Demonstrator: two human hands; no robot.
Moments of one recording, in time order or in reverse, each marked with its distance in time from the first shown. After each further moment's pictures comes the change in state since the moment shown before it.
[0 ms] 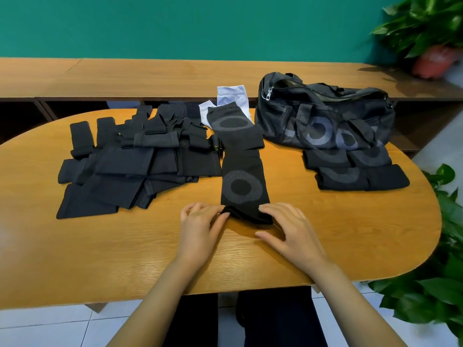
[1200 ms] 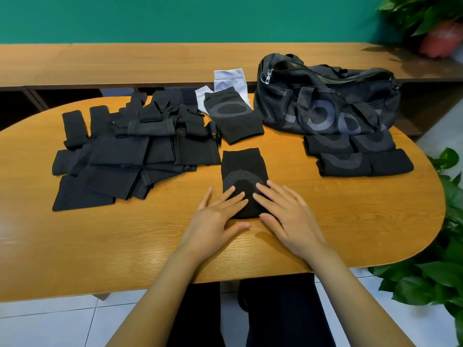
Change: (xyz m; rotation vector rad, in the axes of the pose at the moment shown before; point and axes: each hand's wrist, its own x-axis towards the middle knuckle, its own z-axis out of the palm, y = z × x) left_hand 0.002 0.010 0.002 0.176 -0.408 0.221; right_hand 0.004 -0.001 0.003 -0.098 -0.106 0.009
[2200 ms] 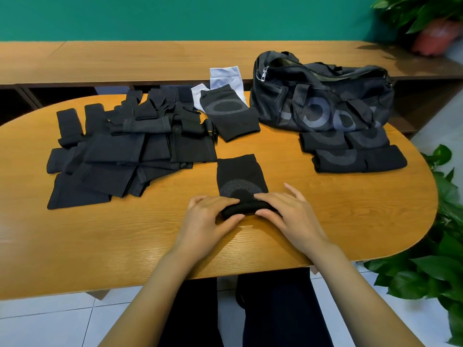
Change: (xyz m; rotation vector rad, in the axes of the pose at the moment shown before) left_hand -0.010 0.008 -0.008 -0.196 0.205 -0.076; right_hand -0.002 0.001 -0.008 0.054 0.035 0.053
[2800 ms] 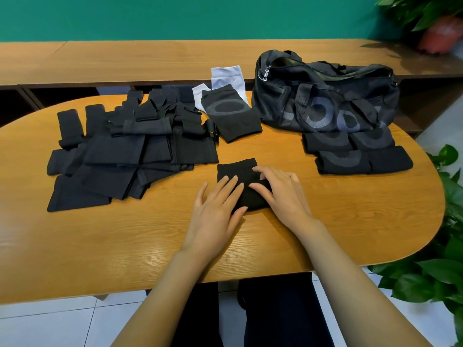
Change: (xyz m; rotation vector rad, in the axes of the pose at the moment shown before) left_hand 0.013 0.008 0.012 0.336 -0.030 0.027; right_hand 0.052 -0.004 0.003 -0.019 -0.016 0.160
